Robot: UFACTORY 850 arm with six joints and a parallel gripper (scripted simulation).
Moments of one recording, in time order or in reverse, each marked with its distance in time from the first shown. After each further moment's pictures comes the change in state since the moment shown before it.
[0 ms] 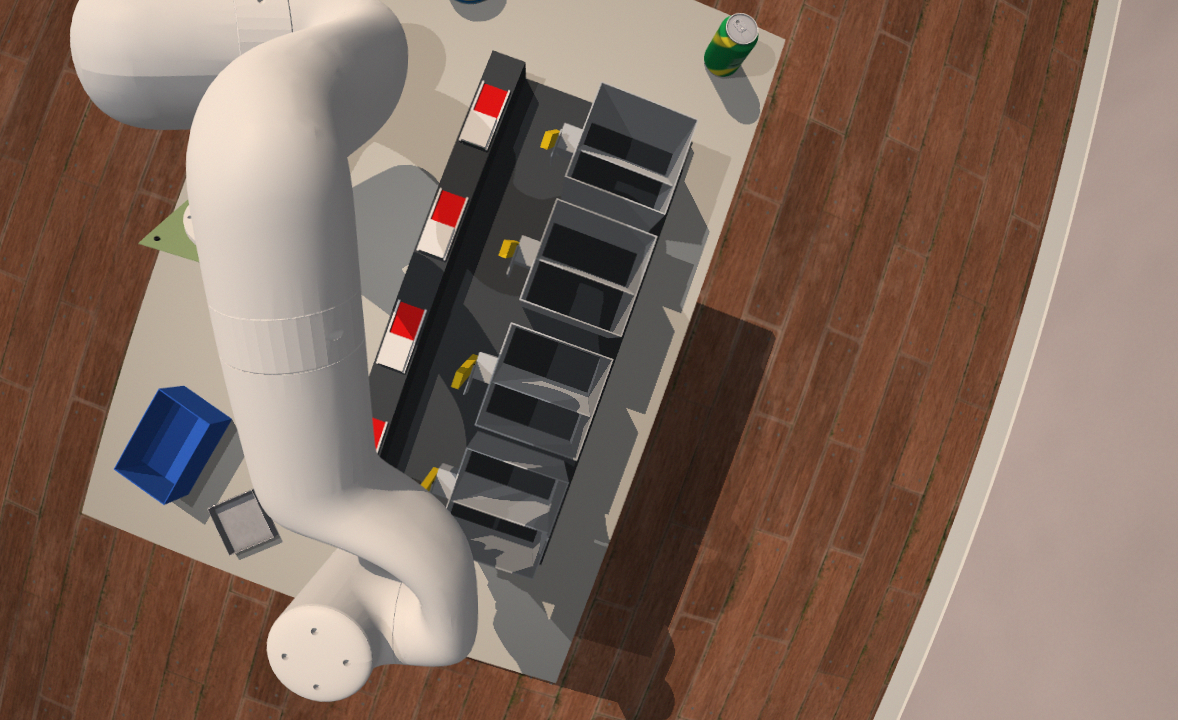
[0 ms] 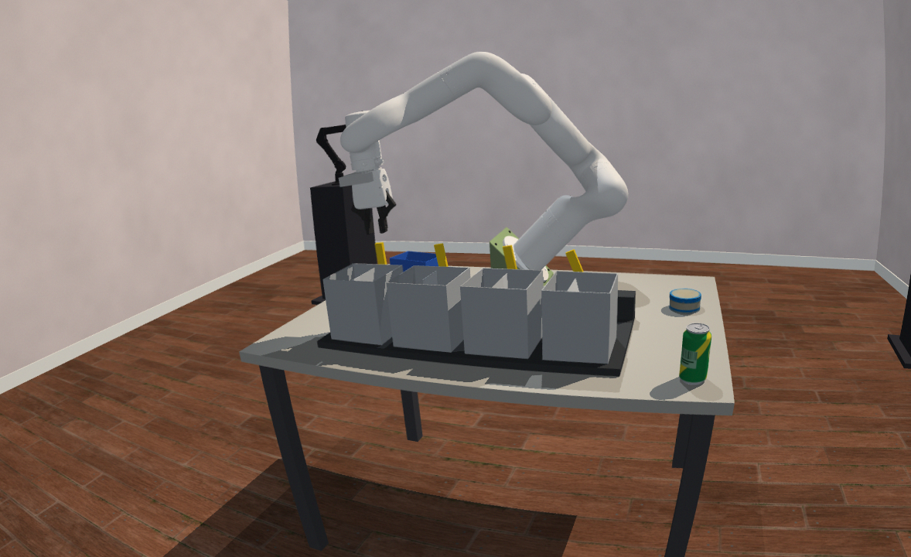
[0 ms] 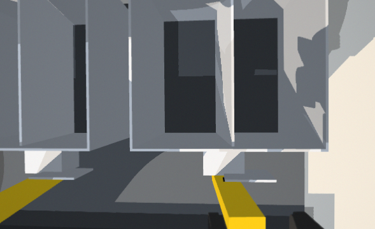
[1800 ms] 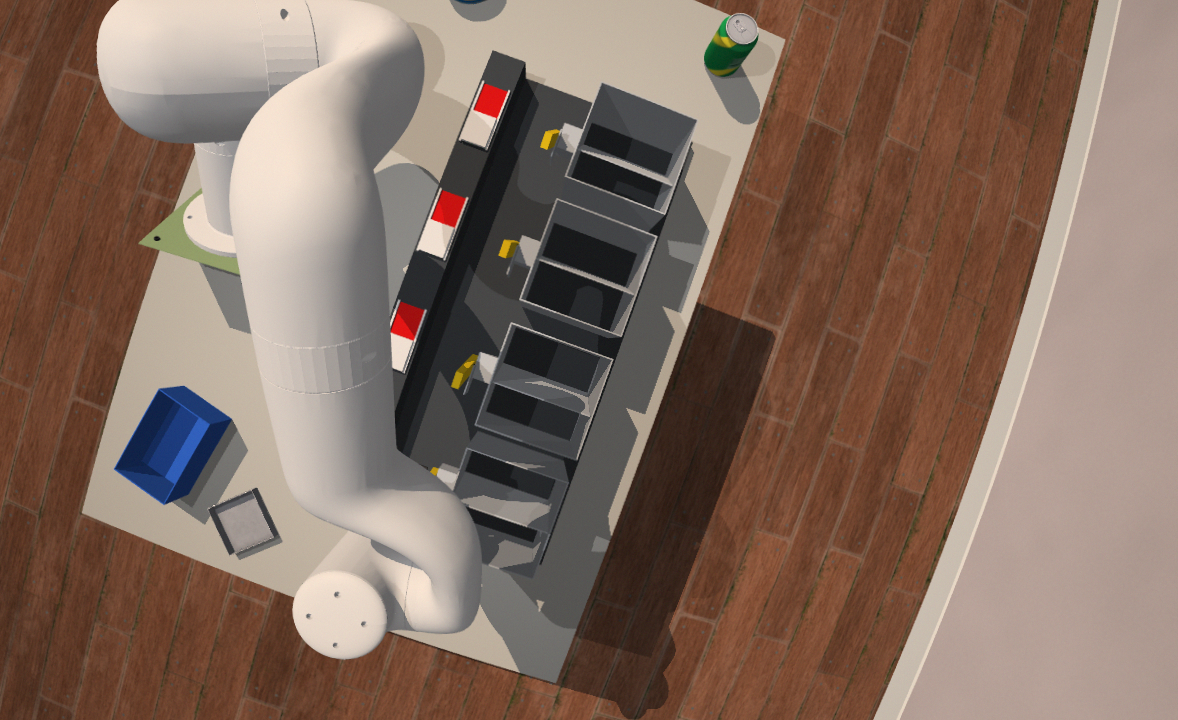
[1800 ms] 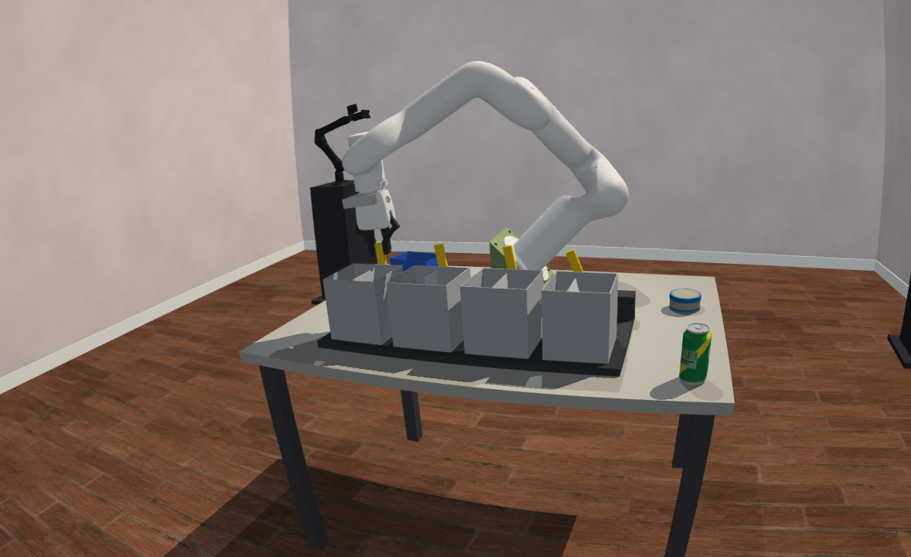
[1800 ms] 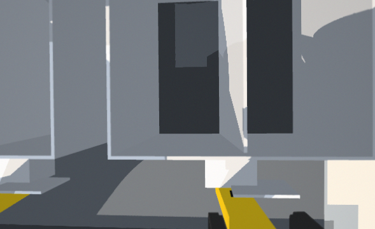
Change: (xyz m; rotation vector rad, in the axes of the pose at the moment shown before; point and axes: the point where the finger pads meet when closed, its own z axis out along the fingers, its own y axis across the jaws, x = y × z) arm -0.003 0.001 0.059 -0.001 0.000 0.001
